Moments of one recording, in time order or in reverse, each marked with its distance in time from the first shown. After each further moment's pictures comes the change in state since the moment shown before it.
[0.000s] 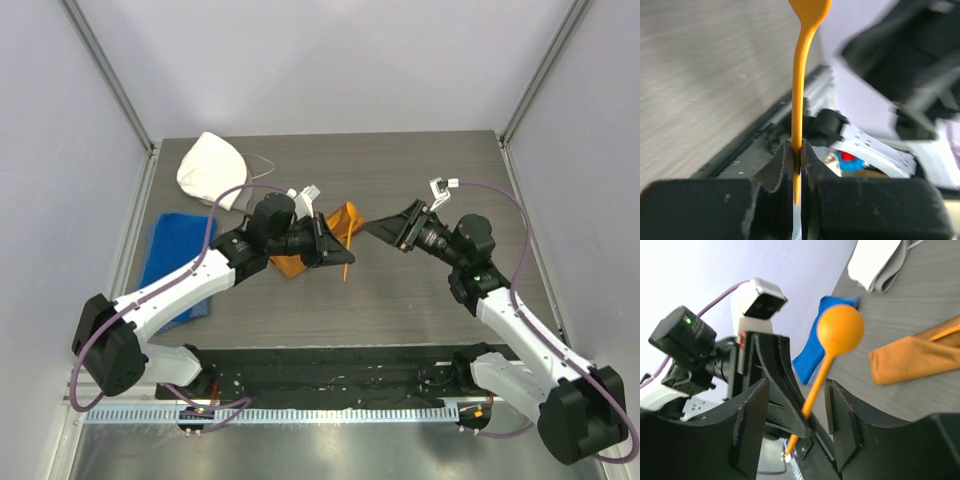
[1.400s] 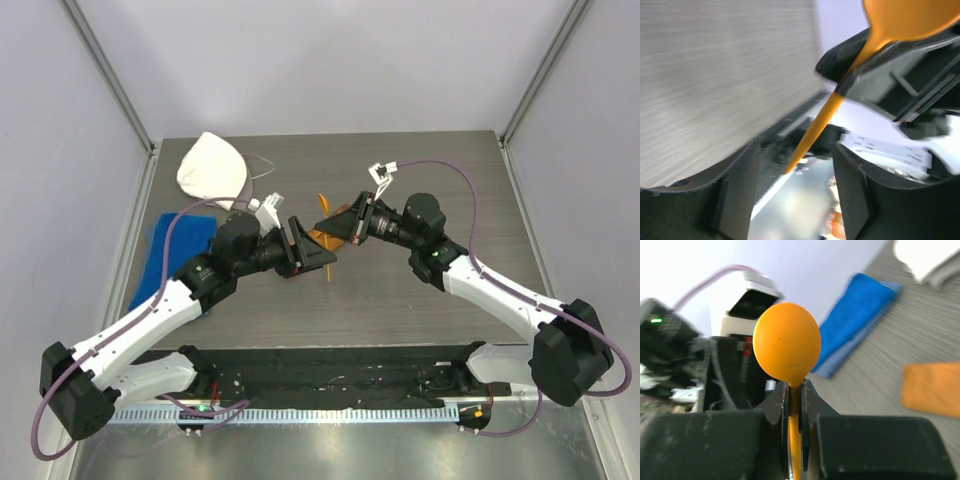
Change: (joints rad) left arm 0.025 -0.287 -0.129 -0.119 -0.205 0.017; right arm 0.291 0.288 0.291 -0.058 0.101 -0.221
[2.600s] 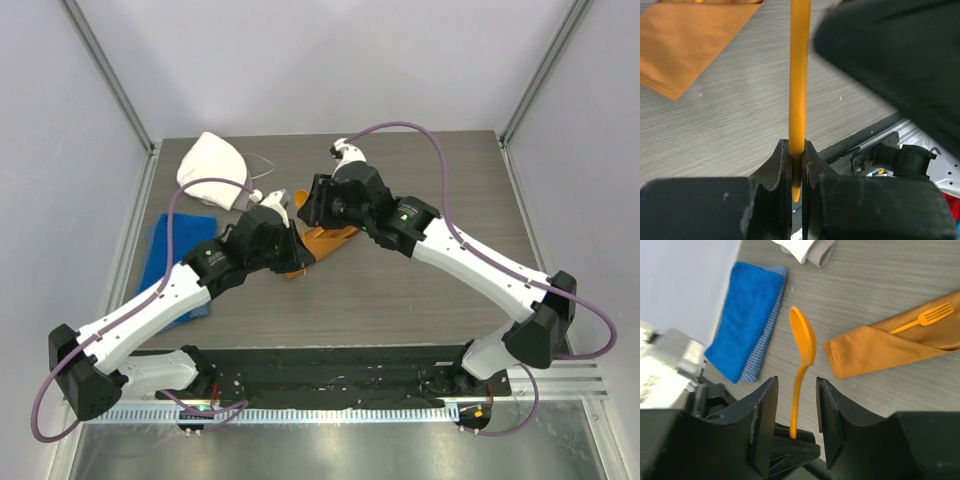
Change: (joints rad) left arm -0.076 0.107 0.170 -0.293 -0.306 0.228; right arm 0.251 0.239 0.638 -0.859 0.642 -0.131
